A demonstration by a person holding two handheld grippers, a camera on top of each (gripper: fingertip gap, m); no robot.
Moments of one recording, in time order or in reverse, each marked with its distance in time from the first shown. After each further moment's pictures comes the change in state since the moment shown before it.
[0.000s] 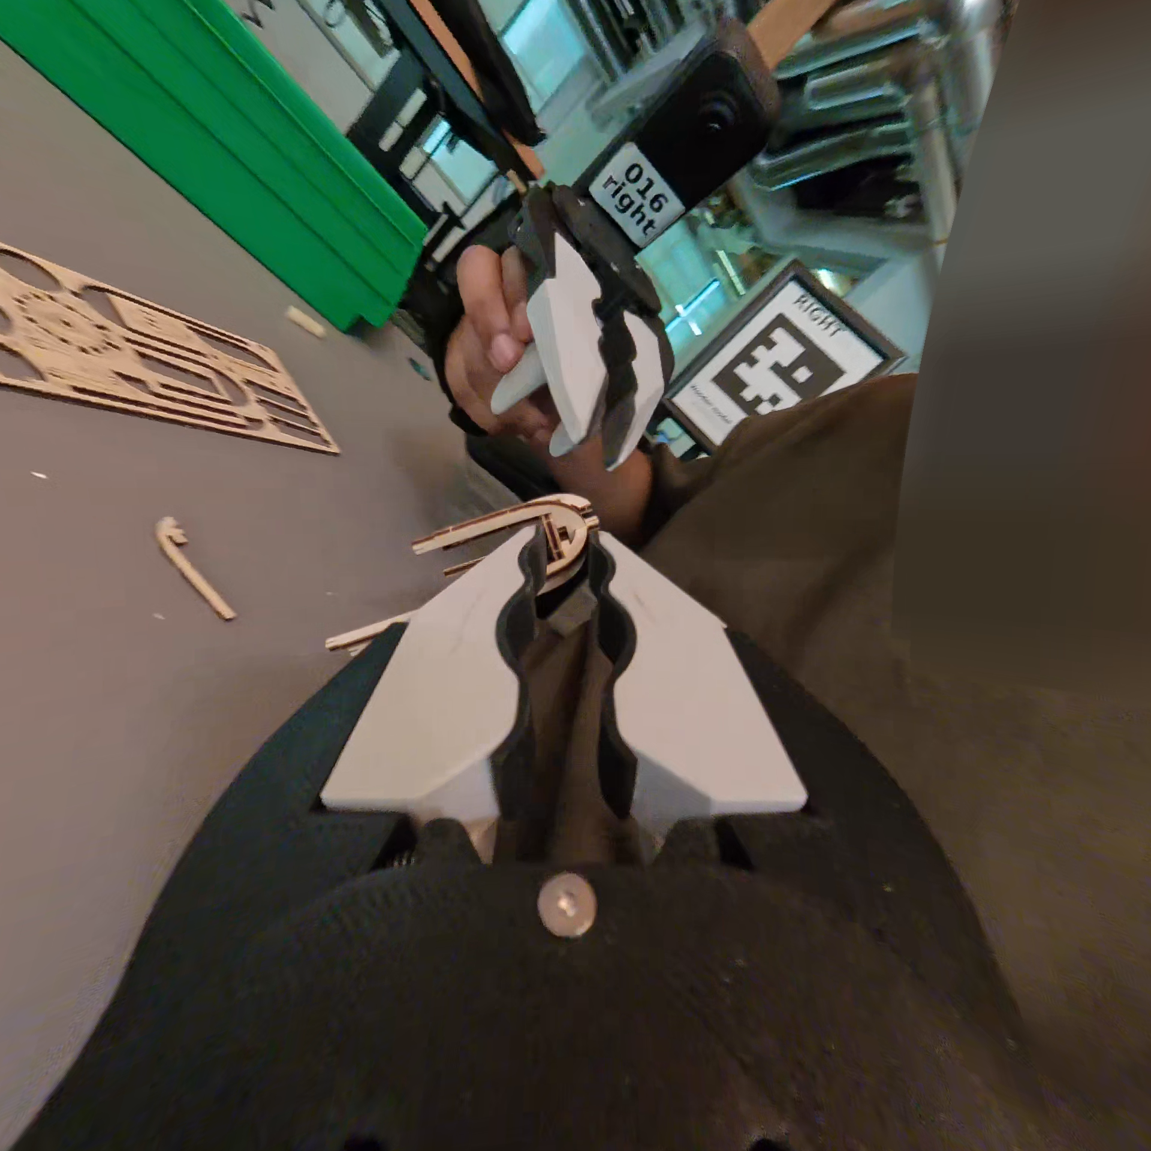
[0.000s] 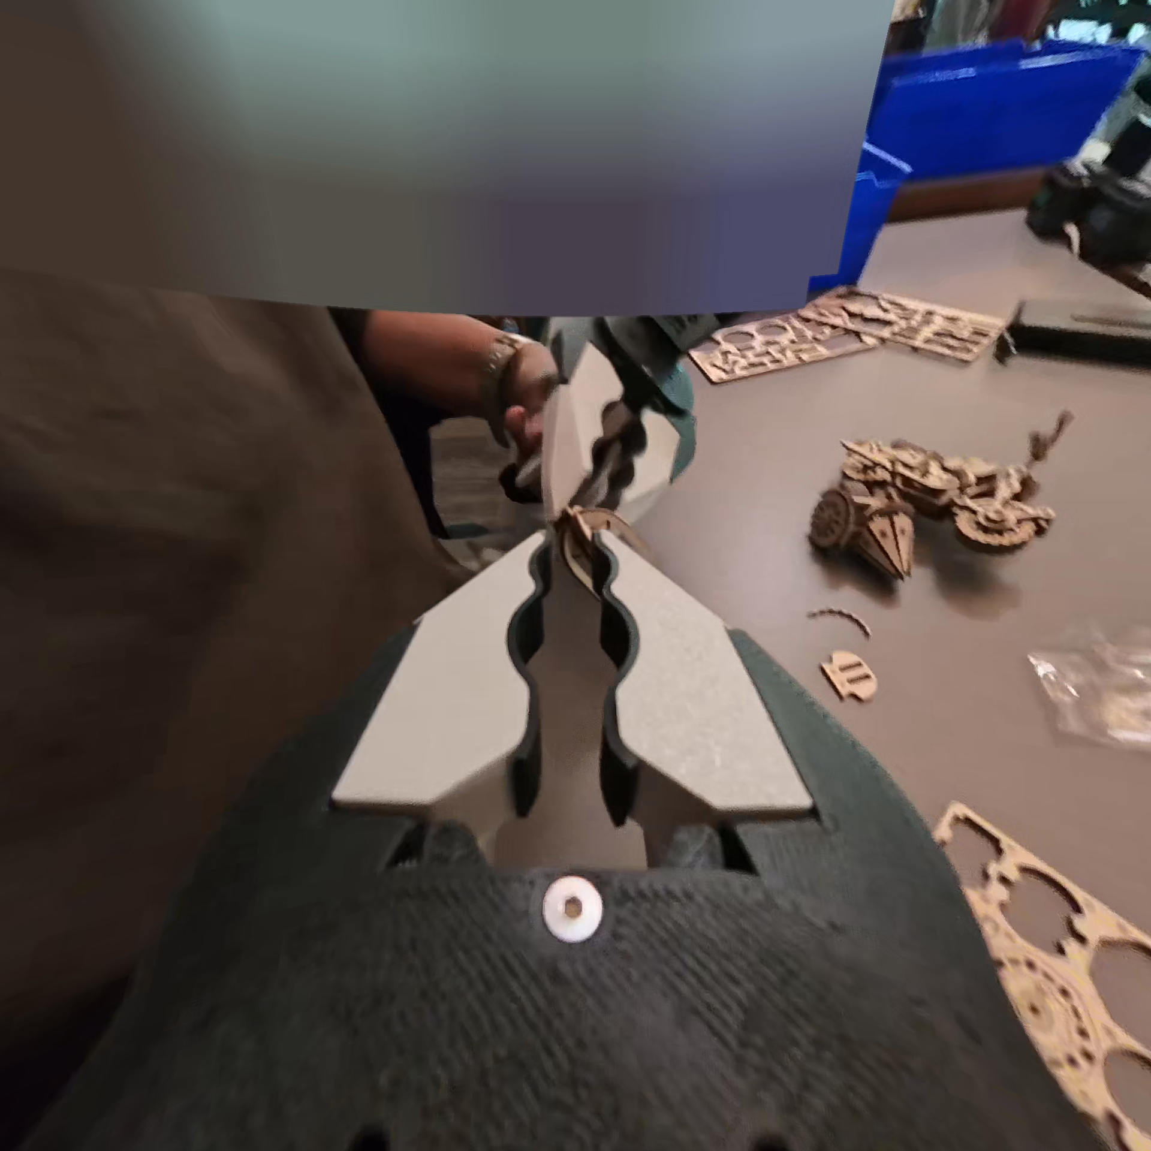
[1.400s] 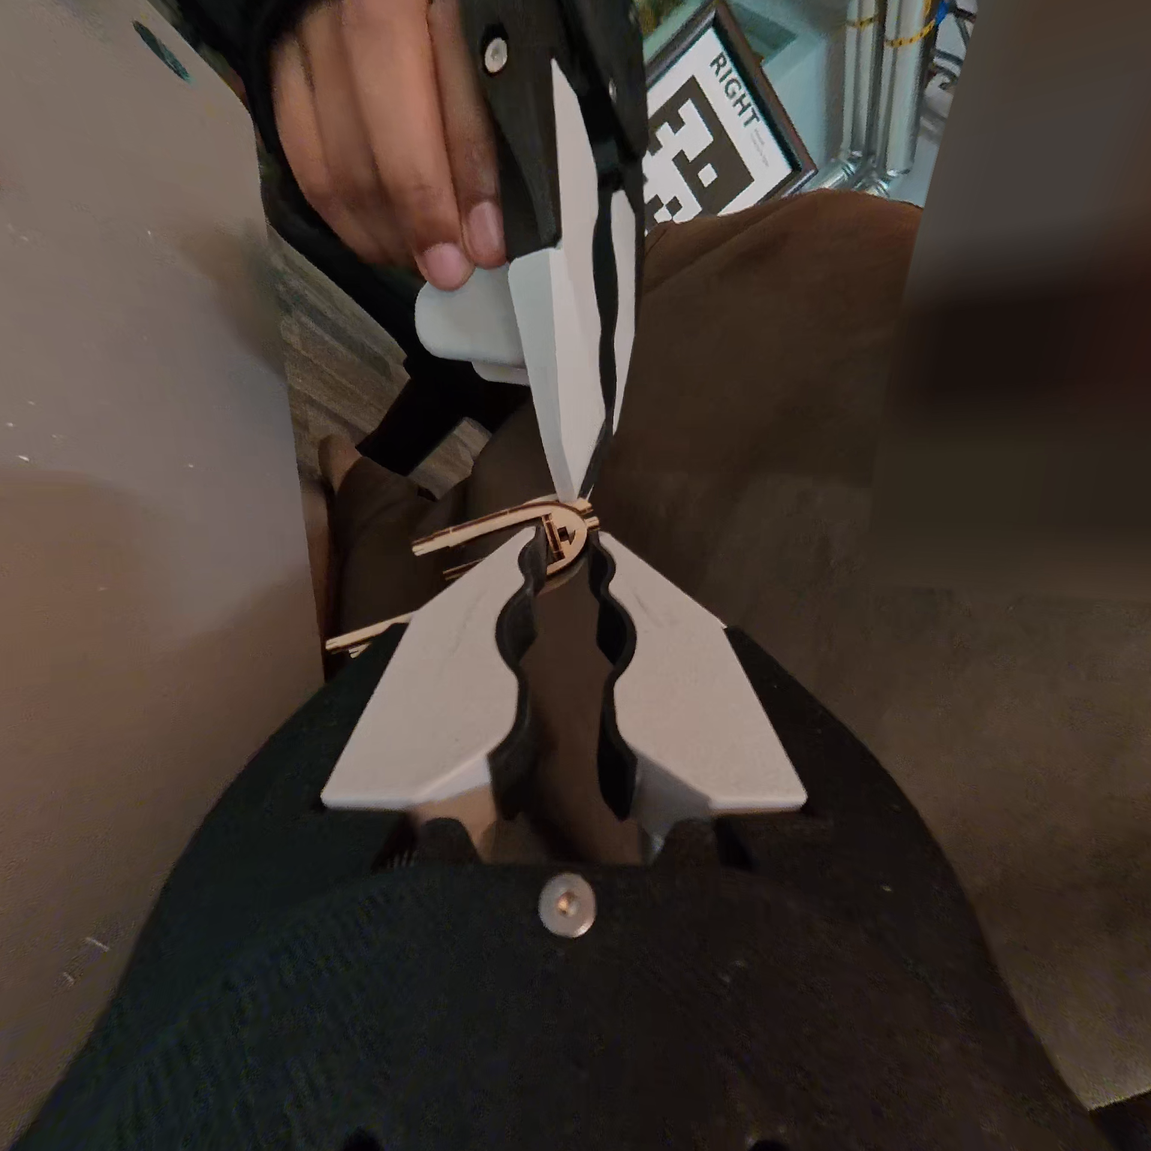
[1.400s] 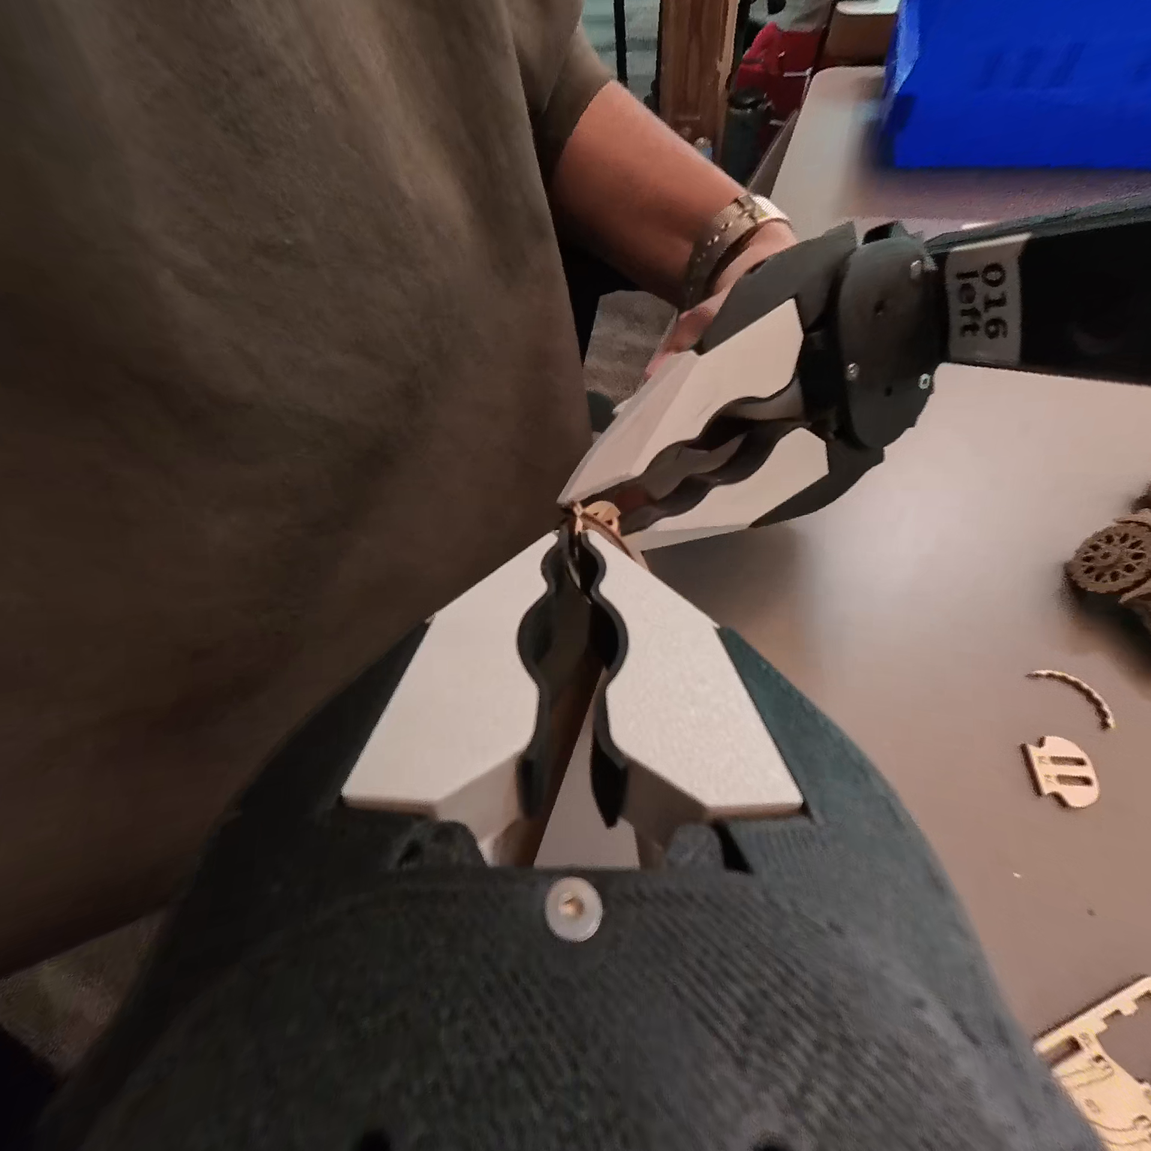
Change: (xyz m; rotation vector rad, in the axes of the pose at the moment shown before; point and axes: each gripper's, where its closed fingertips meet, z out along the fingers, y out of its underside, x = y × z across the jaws) left arm 0.035 0.061 0.016 -0.329 0.224 -0.146; right arm -0.068 0.032 0.023 -0.266 -0.294 -0.114
